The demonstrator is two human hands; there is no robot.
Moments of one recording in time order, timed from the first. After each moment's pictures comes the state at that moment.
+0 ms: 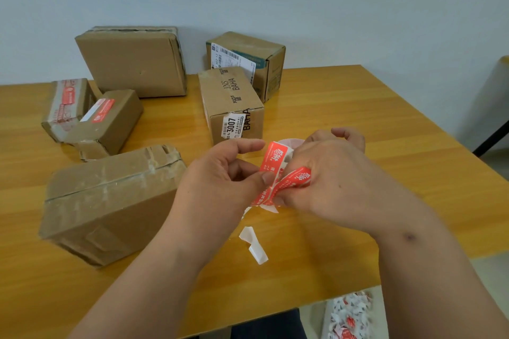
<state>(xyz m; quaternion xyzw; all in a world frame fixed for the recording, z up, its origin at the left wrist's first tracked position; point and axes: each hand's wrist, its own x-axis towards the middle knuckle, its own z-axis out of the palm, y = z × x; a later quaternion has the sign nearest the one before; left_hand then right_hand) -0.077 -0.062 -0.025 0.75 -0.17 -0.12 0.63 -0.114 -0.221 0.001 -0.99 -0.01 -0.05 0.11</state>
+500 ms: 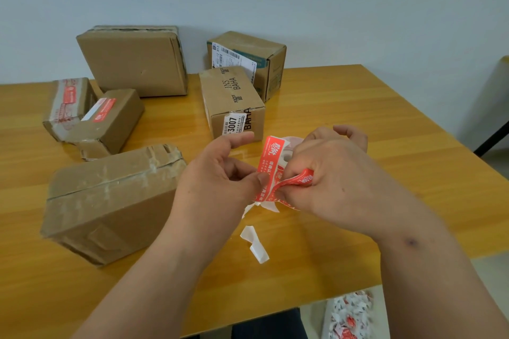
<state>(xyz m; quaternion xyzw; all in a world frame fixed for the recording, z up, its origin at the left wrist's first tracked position) -0.077 -0.062 -0.028 0.76 -0.15 -0.10 0.63 -0.119 -0.221 -0.001 -0.99 -0.03 -0.09 0.11</state>
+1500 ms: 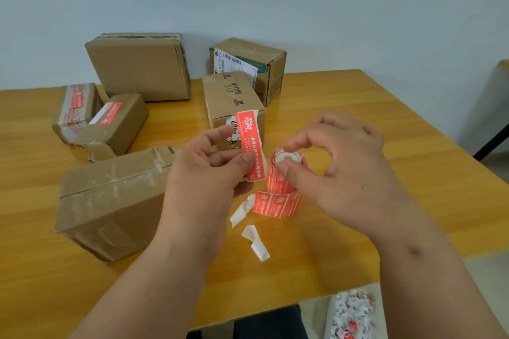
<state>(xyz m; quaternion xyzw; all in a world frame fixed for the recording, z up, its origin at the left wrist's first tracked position) -0.076 -0.061 -0.021 0.65 -0.05 -0.11 0.75 -0.132 -0.218 0.002 -0.94 0.02 -0.24 0.25</state>
